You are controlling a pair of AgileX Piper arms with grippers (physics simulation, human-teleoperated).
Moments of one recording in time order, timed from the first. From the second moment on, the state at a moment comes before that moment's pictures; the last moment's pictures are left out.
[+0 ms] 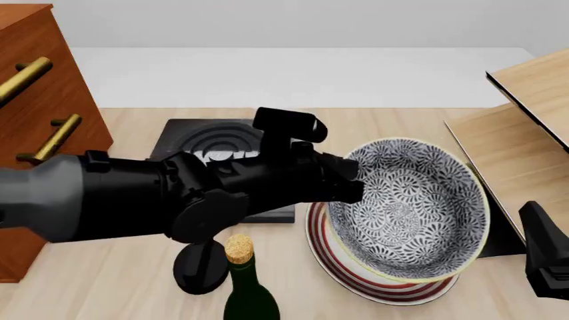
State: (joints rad) left arm -0.95 1.59 -0.92 -0.23 -0.39; right arm 0.00 0.01 0.00 0.00 0.00
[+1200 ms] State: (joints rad) left arm -0.95 1.64 -0.91 -0.23 -0.39; right arm 0.00 0.01 0.00 0.00 0.00
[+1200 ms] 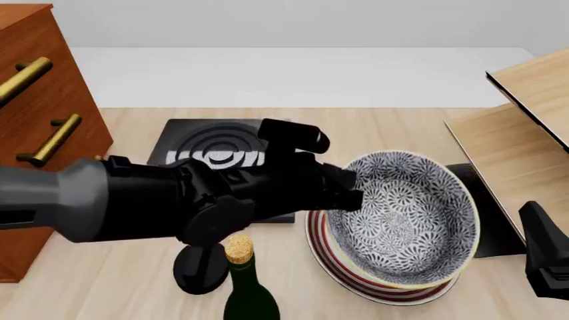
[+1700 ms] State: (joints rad) left arm -0.95 1.66 -0.91 -0.25 -0.40; right arm 0.00 0.01 0.00 0.00 0.00
